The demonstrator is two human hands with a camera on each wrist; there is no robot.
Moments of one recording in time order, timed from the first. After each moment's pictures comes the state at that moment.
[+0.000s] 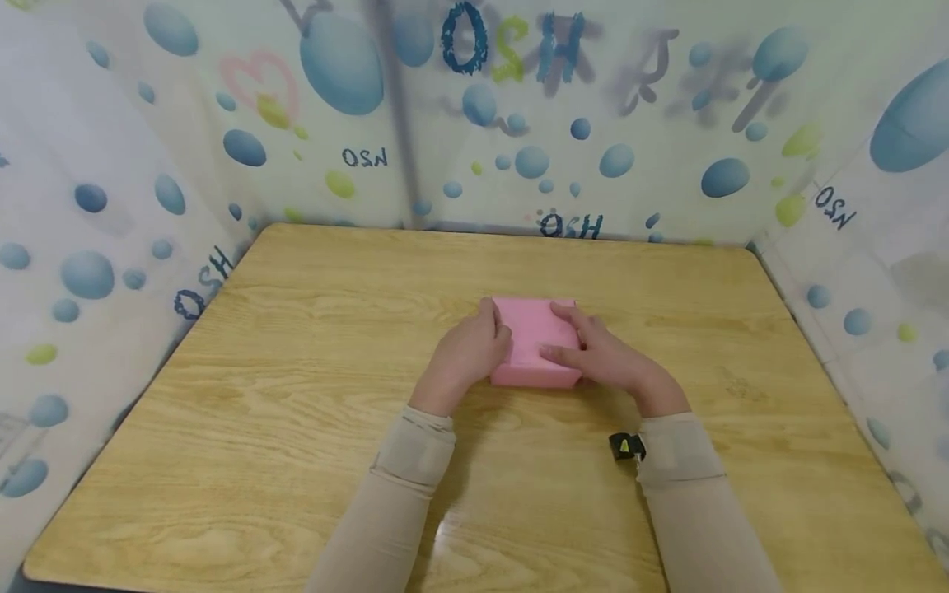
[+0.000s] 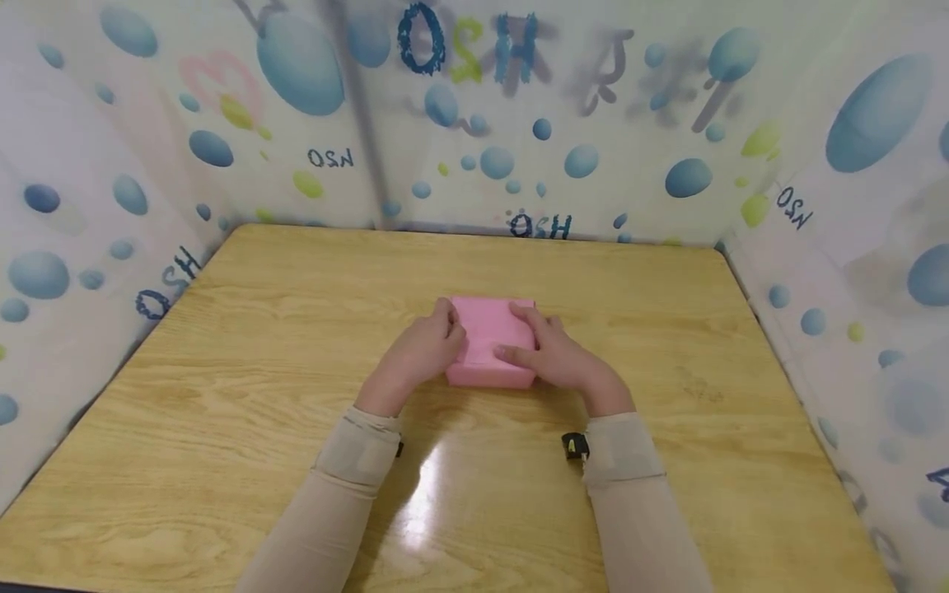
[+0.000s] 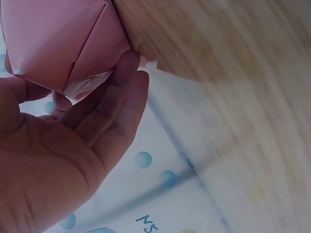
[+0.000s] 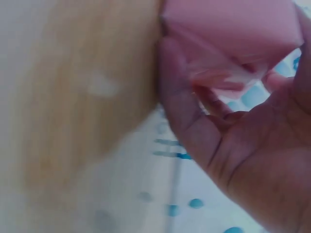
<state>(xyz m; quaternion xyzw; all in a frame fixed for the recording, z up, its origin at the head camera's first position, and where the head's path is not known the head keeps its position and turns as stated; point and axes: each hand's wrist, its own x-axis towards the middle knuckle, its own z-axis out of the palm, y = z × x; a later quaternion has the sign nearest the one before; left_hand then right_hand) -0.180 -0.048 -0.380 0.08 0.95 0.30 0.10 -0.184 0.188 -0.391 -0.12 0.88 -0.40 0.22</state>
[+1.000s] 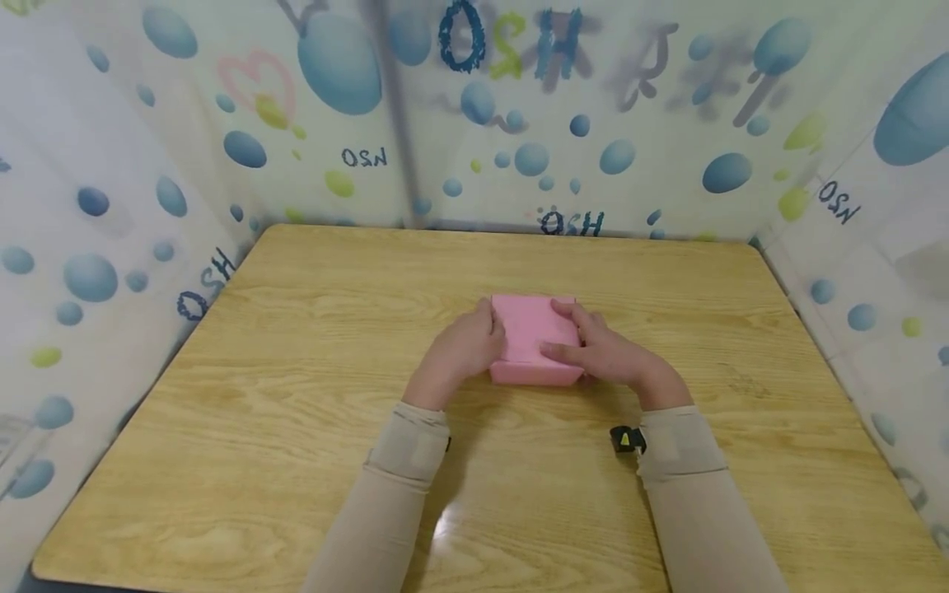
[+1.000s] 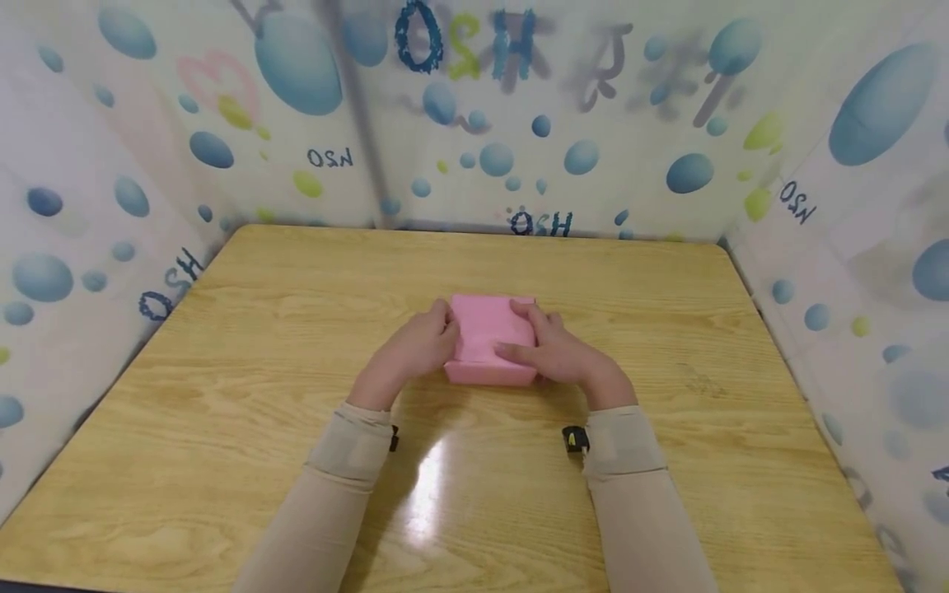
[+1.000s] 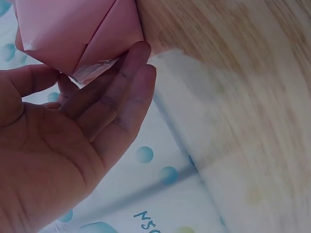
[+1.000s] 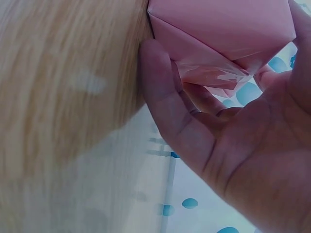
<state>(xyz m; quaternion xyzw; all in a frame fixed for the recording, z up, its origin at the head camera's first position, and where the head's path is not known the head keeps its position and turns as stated) -0.183 -0.055 -0.371 0.10 0.94 0.29 0.13 -0.187 0.189 -0.388 -0.13 0.87 -0.42 0.24</state>
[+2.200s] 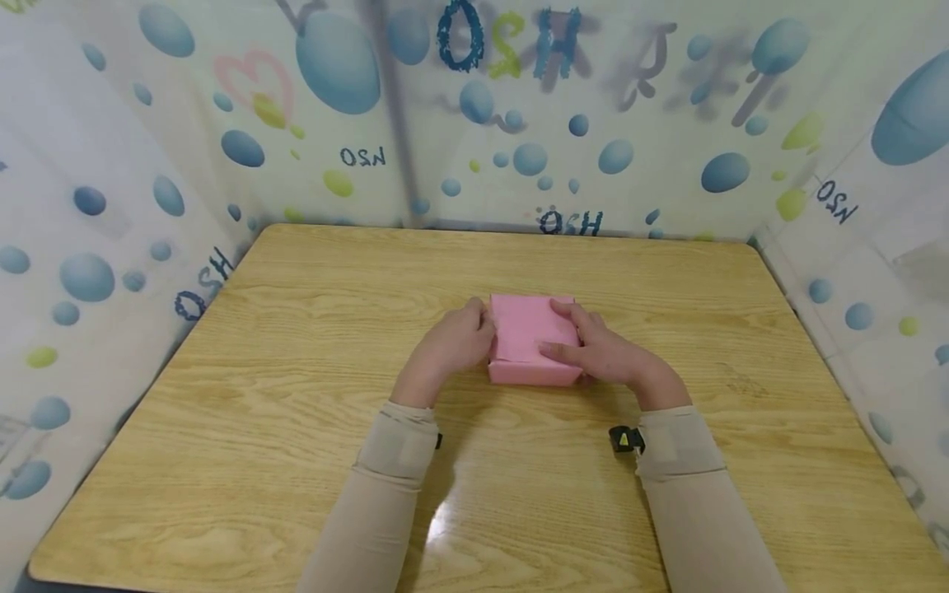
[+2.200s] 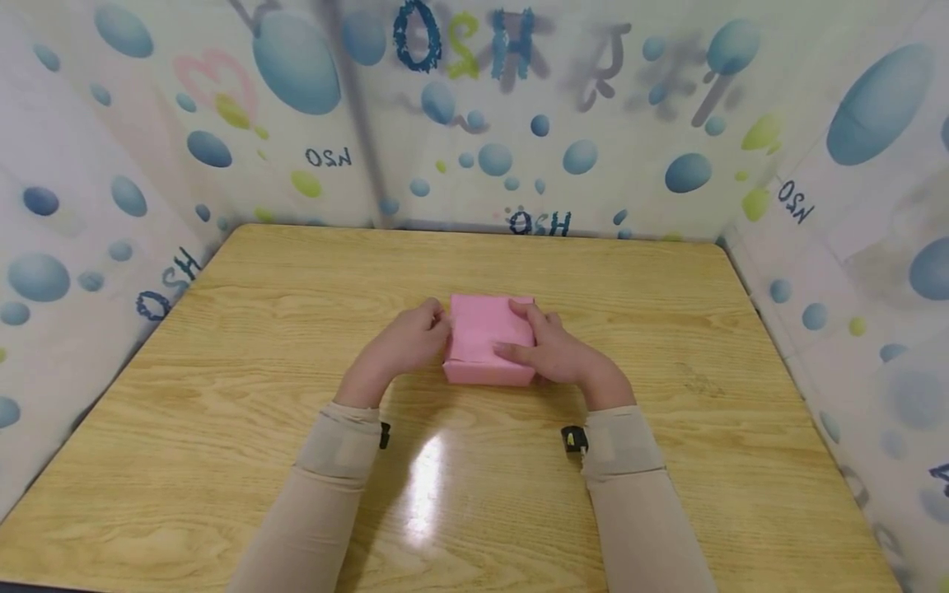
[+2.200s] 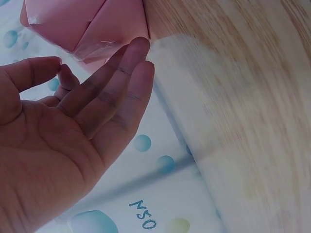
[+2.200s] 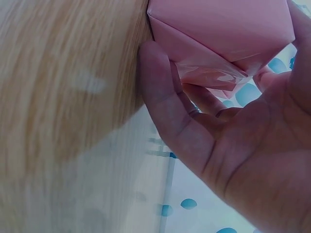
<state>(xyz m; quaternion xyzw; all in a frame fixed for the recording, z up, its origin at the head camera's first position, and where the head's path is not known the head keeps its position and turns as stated) -0.182 -0.068 -0.364 0.09 0.93 0.33 0.14 -0.185 0.189 -0.386 -0.12 0.87 -0.41 0.24</state>
